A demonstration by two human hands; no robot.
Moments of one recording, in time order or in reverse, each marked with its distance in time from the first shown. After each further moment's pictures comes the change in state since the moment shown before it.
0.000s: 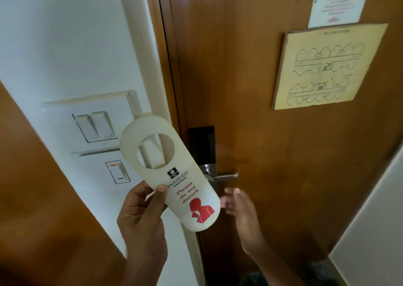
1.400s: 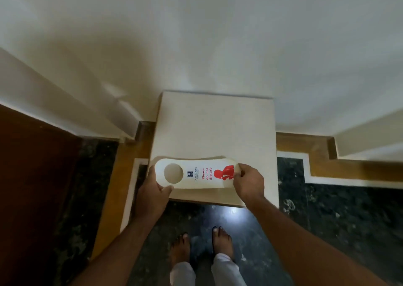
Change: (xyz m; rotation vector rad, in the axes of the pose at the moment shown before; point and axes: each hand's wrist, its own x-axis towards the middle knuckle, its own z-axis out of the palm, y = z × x) left_hand -0.679 -0.497 0.160 1.169 -1.848 -0.190; right_hand -0.543 0.382 -0.593 -0.307 1.309 1.061
